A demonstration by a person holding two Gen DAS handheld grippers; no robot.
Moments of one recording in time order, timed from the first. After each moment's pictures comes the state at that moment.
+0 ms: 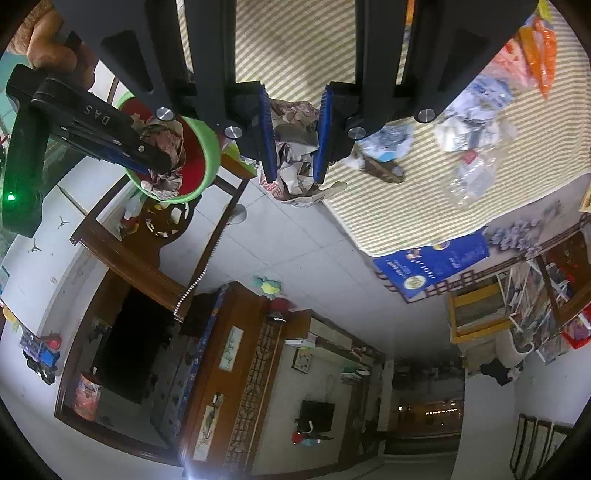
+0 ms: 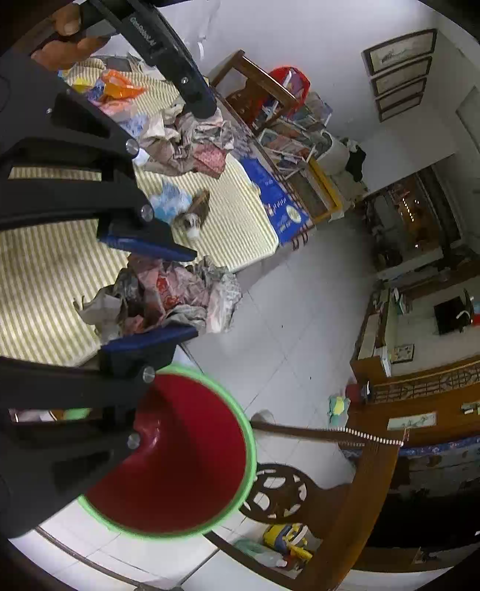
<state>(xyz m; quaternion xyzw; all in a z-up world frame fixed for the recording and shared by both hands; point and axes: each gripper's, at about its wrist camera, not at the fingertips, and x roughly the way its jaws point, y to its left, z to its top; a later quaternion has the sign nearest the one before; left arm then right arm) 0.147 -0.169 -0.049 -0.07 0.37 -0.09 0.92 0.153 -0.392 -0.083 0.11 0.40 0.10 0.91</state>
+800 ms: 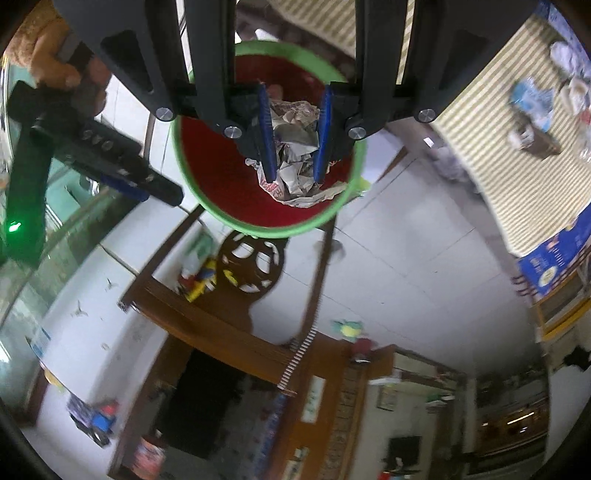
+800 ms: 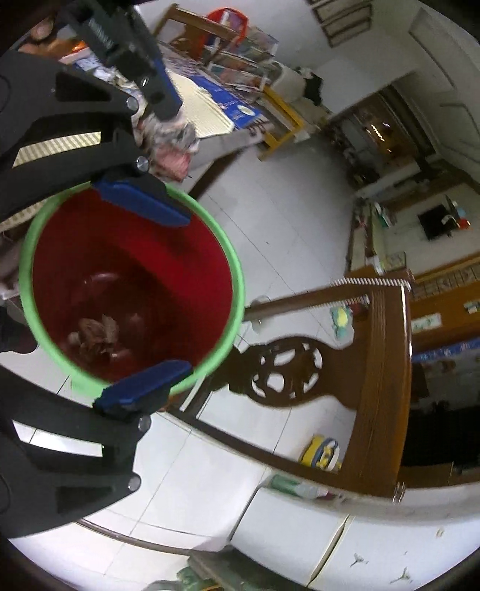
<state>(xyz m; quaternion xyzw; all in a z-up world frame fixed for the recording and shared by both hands) 0.209 -0.362 -0.095 -0.02 0.43 -0.24 0.87 0.144 -0.572 -0.104 0.18 0.38 -0.05 0.91</state>
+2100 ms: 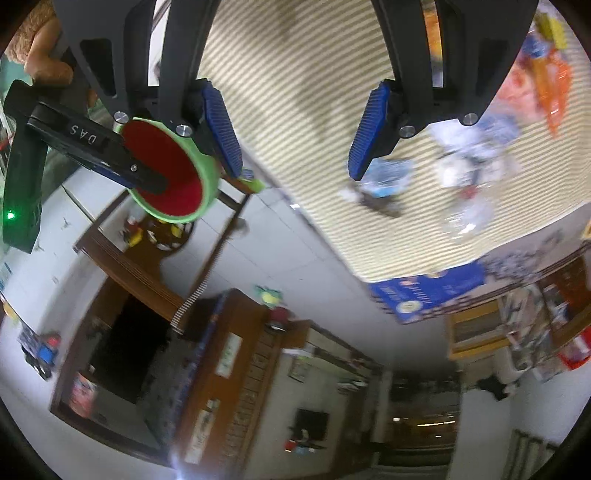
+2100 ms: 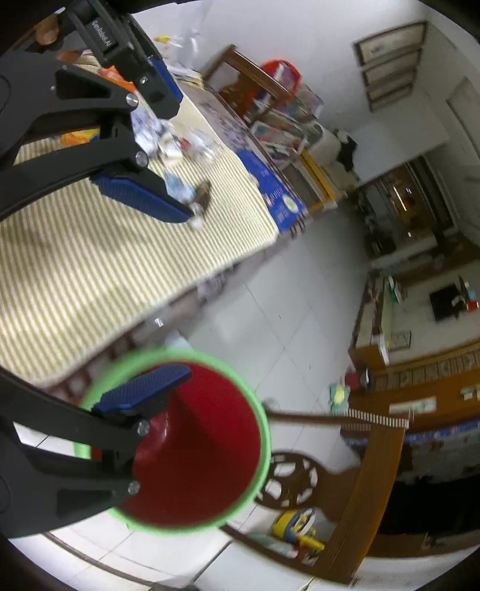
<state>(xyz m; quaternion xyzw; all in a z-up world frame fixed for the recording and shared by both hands) 0.109 -0.138 -0.070 -0.09 0.38 -0.09 0.92 0.129 -0.362 -0.090 0.12 0.39 0.10 0.91</state>
